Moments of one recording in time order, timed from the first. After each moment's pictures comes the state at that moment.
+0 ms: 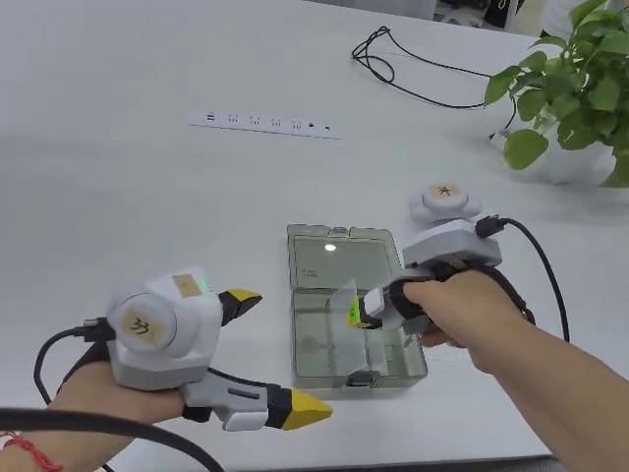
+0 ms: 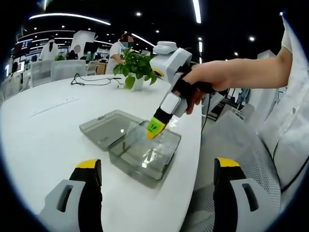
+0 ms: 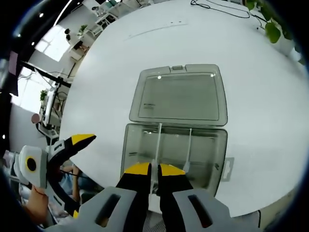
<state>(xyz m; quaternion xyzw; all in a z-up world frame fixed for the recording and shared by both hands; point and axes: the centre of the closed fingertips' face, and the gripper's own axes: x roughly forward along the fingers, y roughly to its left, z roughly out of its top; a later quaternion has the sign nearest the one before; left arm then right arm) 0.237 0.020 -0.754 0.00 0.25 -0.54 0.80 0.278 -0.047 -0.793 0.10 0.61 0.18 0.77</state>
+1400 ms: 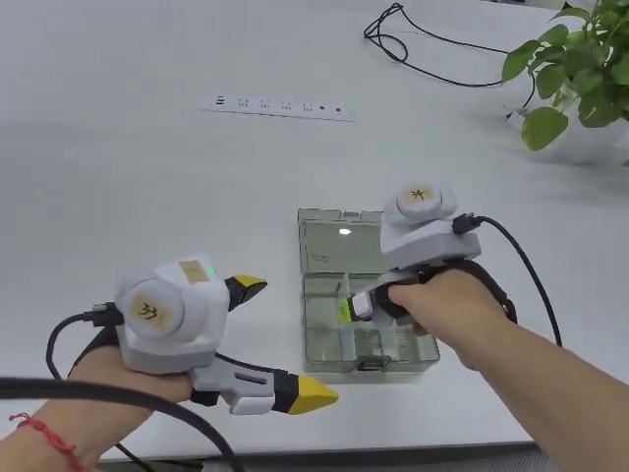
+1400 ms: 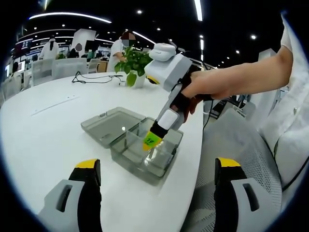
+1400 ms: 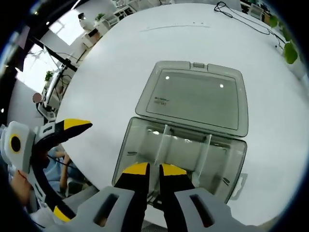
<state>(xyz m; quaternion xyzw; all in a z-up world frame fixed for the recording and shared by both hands) 0.236 0.023 -0.757 0.01 0.26 -0.53 0.81 0.280 -0.031 -0.821 0.04 0.59 0.24 0.77</state>
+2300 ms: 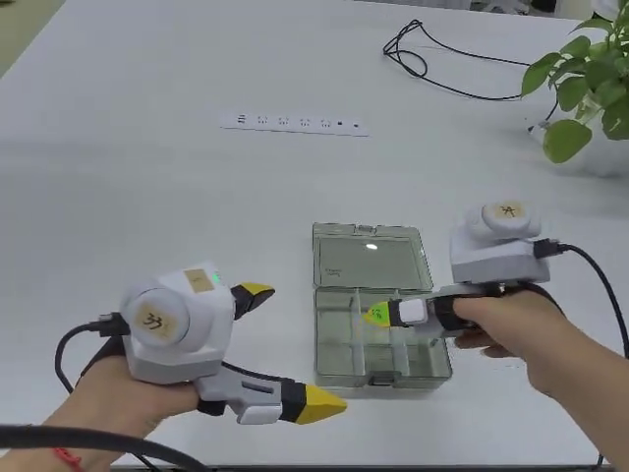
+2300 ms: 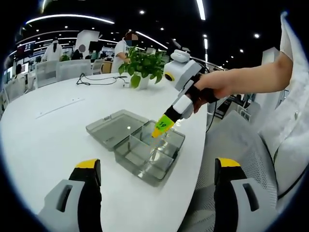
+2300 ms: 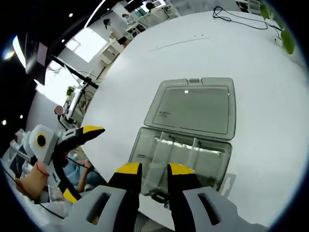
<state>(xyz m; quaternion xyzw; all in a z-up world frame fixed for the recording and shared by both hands) 0.236 0.024 -0.744 0.02 0.26 -0.51 0.82 0.281 -0.054 -0.776 0.13 0.52 0.32 0.78</state>
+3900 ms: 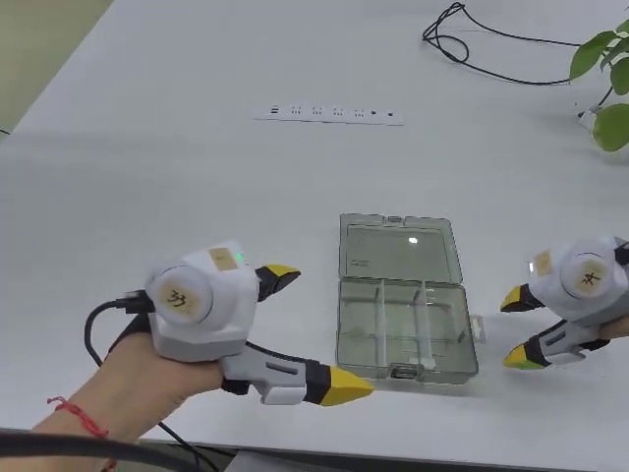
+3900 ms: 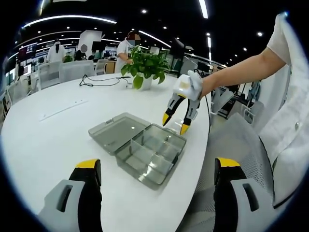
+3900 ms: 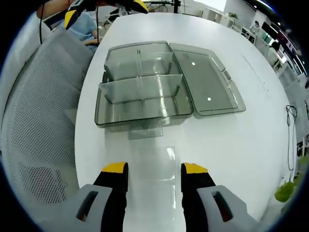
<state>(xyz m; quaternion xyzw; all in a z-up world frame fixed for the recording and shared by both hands) 0.240 0.019 -0.734 0.03 0.26 -0.50 0.83 0.277 -0.178 -0.841 -0.38 0.42 0.55 0.61</state>
